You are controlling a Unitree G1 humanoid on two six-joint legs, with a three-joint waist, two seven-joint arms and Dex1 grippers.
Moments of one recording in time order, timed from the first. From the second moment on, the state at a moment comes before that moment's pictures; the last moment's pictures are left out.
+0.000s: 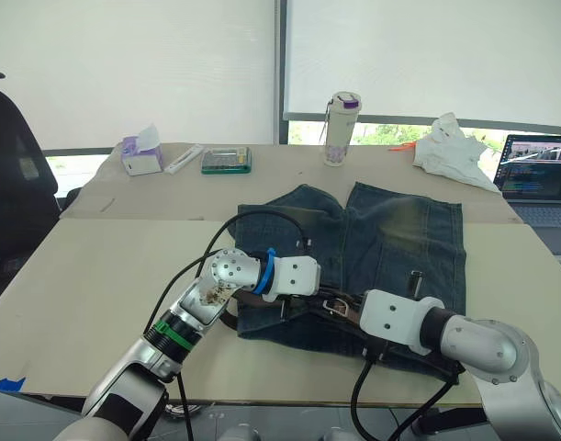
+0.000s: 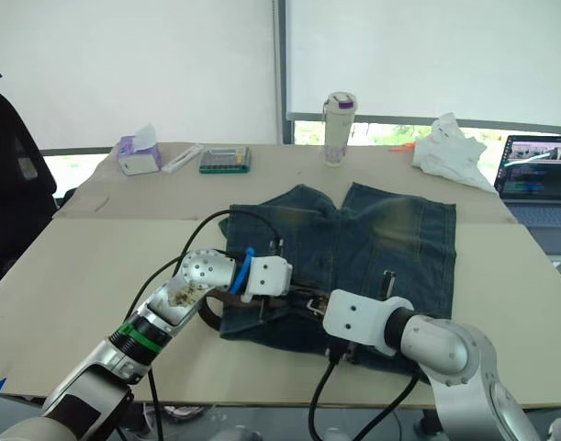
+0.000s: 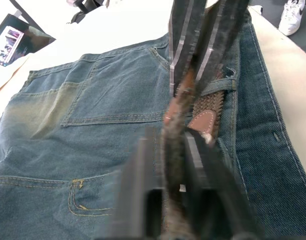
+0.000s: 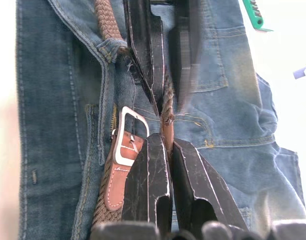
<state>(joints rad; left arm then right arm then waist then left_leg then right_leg) -0.70 0.40 -0.49 0.13 -0.07 -0.08 -1.07 -0.06 -0.73 0.12 -0.90 -0.30 0.65 0.89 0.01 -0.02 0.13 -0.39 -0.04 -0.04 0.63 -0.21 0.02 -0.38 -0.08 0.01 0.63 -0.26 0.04</state>
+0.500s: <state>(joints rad) -0.64 0.45 -0.41 0.22 -0.05 -0.07 -1.05 0.01 -0.61 0.13 -0.88 -0.19 0.86 0.75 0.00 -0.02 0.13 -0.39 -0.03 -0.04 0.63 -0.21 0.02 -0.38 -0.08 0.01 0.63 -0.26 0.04</state>
